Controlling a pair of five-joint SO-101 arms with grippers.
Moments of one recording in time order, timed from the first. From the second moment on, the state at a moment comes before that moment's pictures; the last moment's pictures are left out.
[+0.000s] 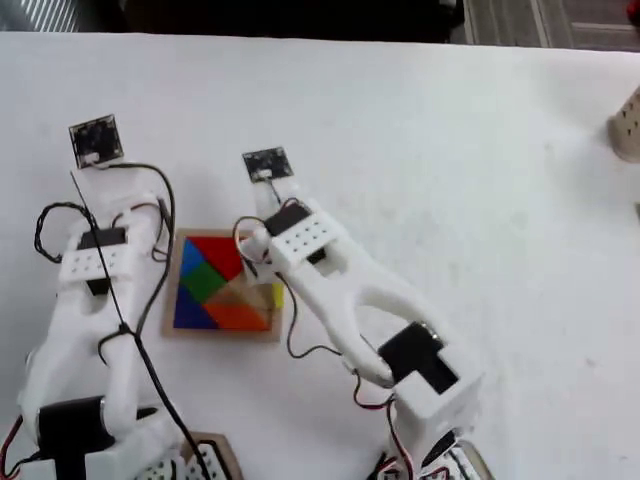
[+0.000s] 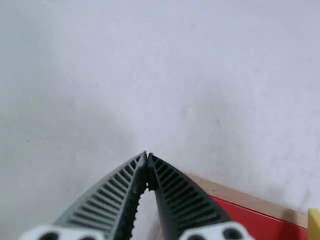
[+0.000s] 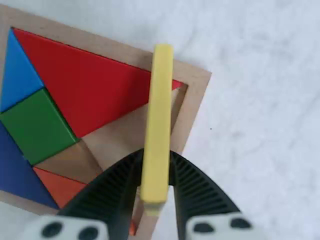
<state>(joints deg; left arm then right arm) -14.9 -15.4 47.6 29.6 9.2 -40.1 14.2 10.9 60.0 -19.5</state>
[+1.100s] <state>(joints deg) -14.9 -15.4 47.6 29.6 9.2 -41.5 7.1 4.7 74.3 -13.4</state>
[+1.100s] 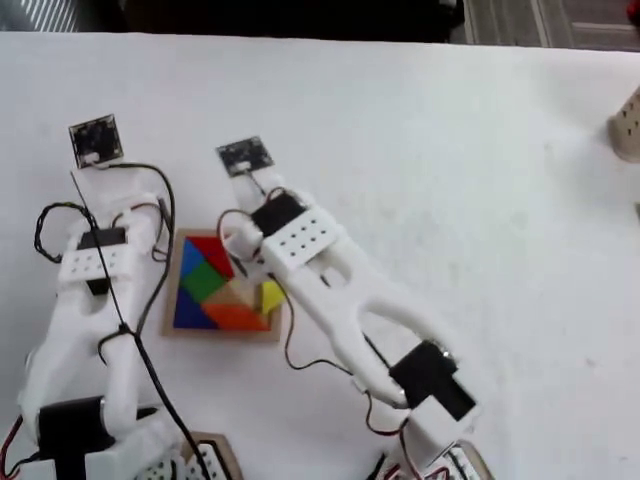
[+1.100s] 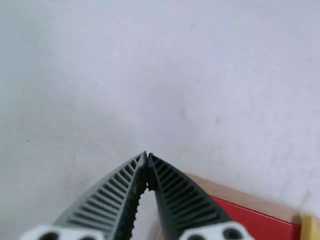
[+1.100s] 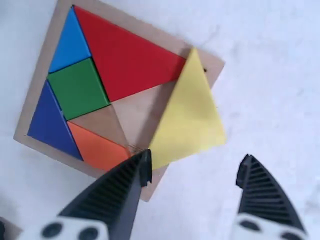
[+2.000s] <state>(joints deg) -3.8 -30.8 58.6 34.9 -5.0 -24.6 17.7 7.0 67.8 -12.0</state>
